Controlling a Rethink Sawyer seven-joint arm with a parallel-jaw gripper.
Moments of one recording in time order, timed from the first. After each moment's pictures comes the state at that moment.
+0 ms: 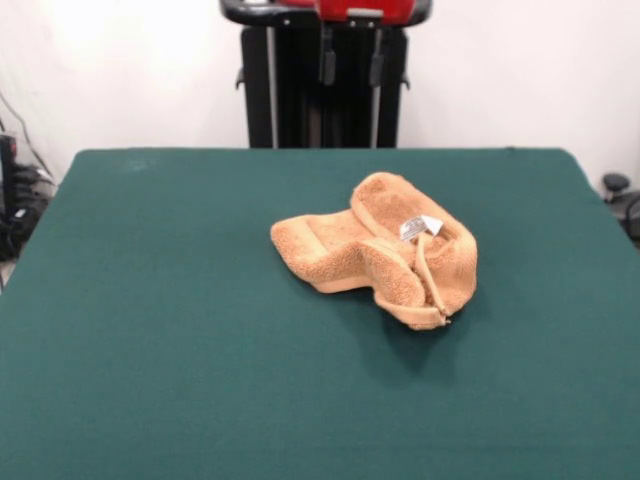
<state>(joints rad) -0.24 -1.04 0.00 2.17 -0.13 0.35 1.57</state>
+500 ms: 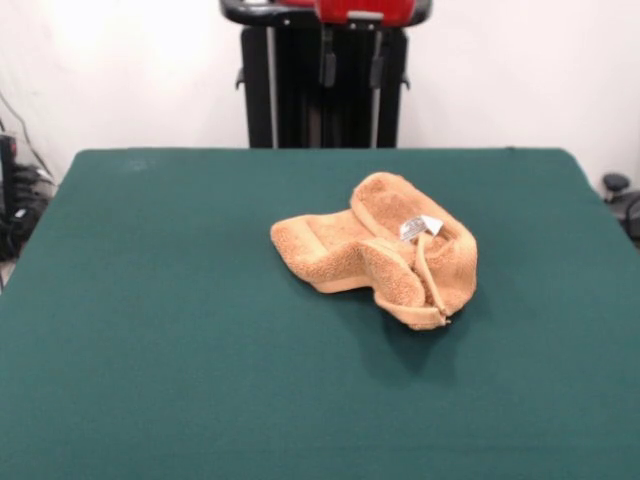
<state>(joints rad) -0.24 -1.03 0.00 2.17 -0.13 0.35 1.57</state>
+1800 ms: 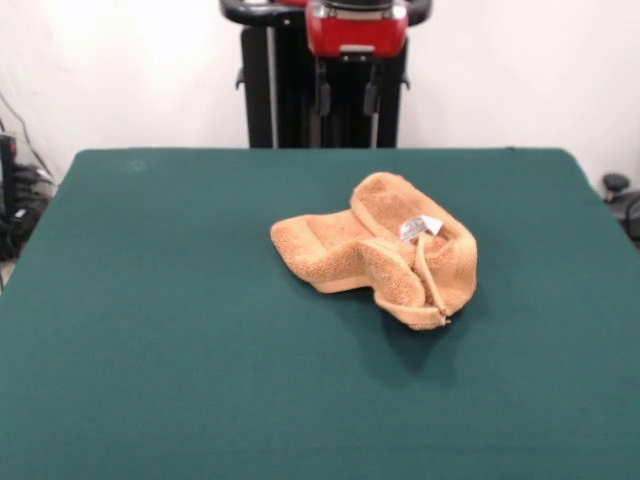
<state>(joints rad) -0.32 -0.95 0.07 2.17 -0.18 0.29 1.57</state>
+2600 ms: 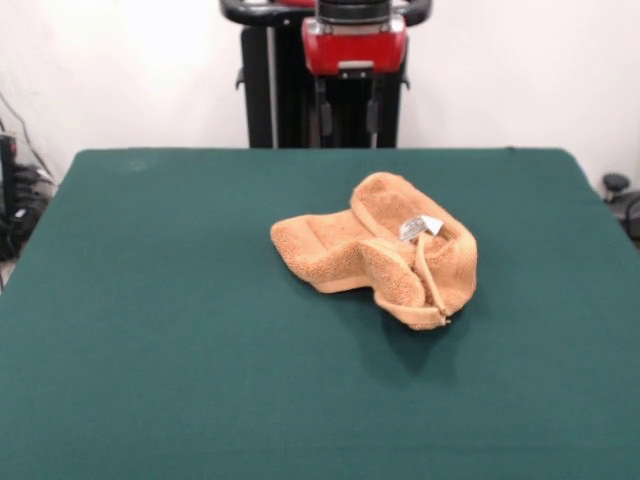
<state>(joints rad) -0.40 -0.91 0.16 2.15 -0.18 0.24 1.57</state>
